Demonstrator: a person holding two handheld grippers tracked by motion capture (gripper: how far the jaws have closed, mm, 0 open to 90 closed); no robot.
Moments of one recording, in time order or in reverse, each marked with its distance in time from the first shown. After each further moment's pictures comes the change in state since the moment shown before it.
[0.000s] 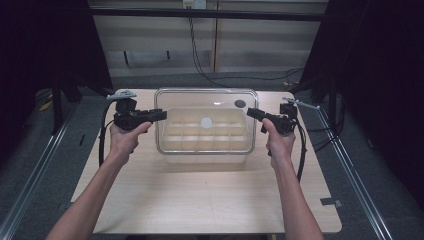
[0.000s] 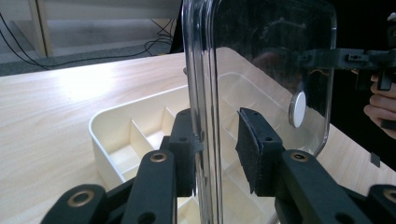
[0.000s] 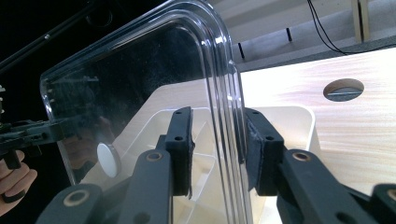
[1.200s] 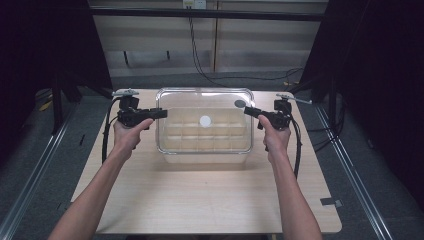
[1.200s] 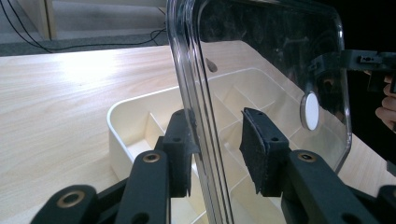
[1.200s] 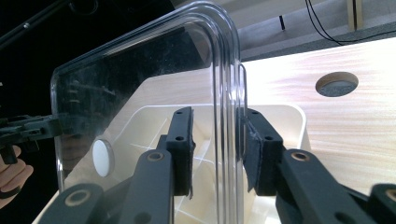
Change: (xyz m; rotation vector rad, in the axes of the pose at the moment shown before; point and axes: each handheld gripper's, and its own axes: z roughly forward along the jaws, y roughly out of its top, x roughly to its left) left arm 0.030 -0.005 0.022 0.033 0.013 -0.065; right arm -0.013 0.005 0.024 0.053 -0.034 -0.006
